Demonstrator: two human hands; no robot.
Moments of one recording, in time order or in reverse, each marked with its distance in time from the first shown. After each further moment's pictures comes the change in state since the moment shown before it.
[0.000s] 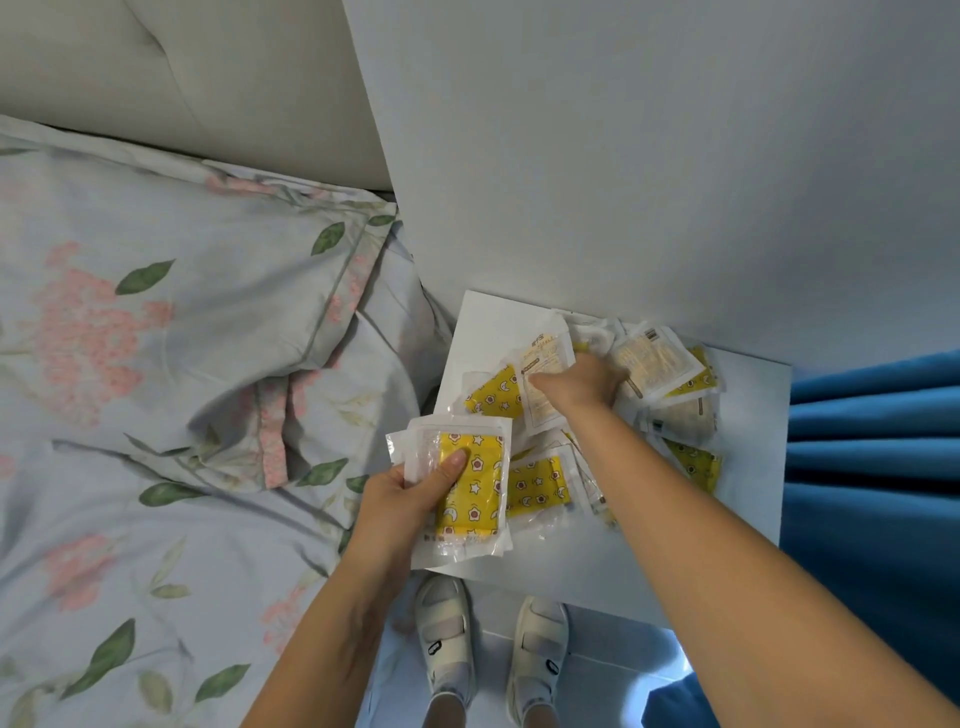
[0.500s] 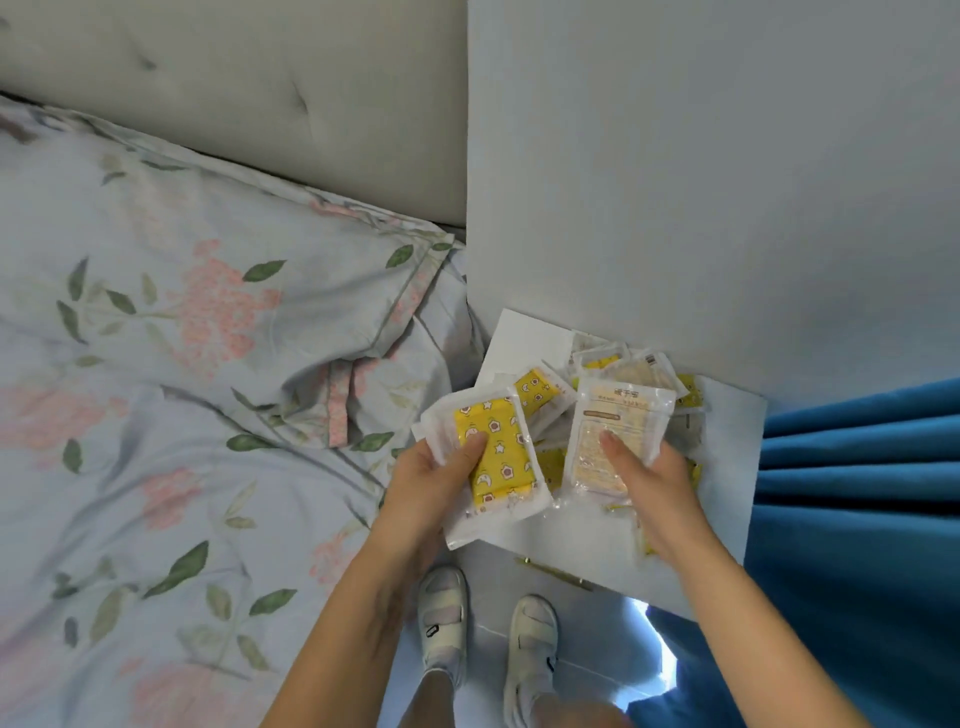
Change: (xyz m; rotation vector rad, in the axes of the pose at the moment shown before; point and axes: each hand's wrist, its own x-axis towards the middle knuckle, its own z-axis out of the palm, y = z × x) left_hand -0.108 0.027 -0.006 -0.173 -0.059 0.154; right_hand -0.172 0.054 -0.096 0.756 -0.246 -0.222
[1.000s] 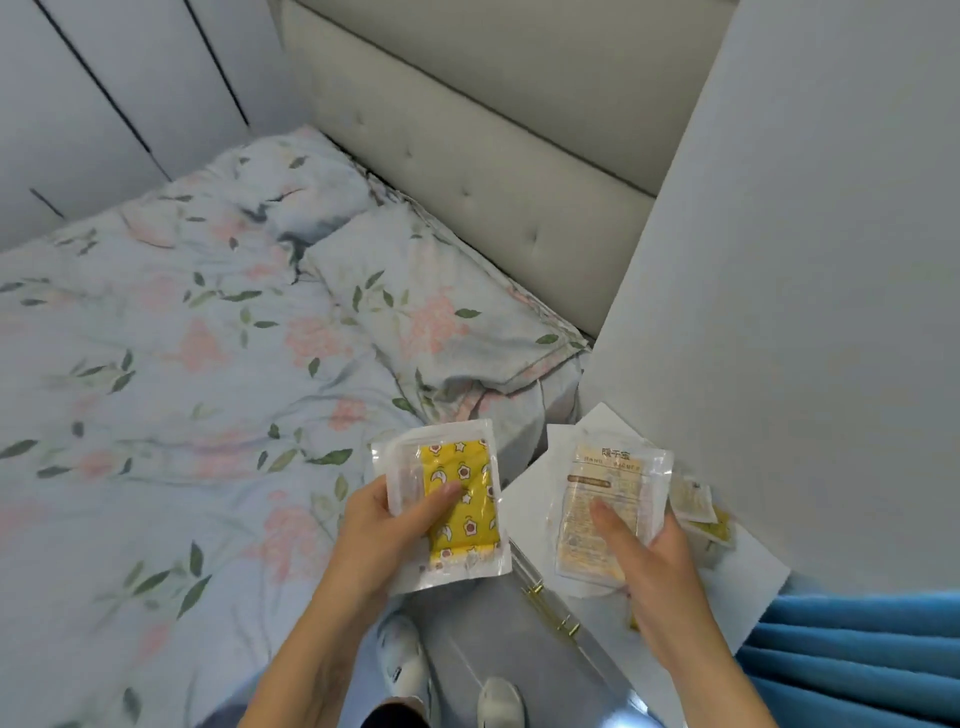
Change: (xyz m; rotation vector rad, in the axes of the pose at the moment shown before) left_hand -0.284 0.010 -0.005 -0.136 0.458 0.363; right_hand -0.206 -0.113 -0.021 -0.035 -0.526 -0.137
